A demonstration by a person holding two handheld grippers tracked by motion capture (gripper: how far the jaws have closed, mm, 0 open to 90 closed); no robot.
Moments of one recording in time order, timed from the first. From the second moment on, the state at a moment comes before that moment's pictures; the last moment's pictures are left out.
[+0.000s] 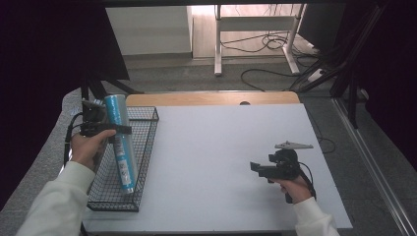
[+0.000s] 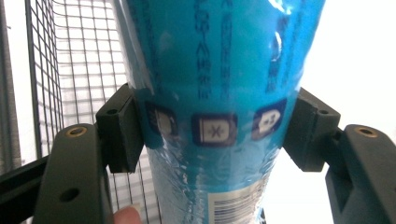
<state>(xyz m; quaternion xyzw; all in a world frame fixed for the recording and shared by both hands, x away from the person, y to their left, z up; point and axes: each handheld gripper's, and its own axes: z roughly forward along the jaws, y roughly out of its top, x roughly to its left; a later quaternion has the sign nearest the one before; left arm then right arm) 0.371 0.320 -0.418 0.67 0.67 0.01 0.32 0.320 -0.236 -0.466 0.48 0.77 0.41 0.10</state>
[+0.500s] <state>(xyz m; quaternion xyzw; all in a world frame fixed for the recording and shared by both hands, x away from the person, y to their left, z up) 0.411 0.299 -0.461 0.65 0.70 0.01 0.29 0.322 -0.237 -0.466 0.48 0.77 0.41 0.10</state>
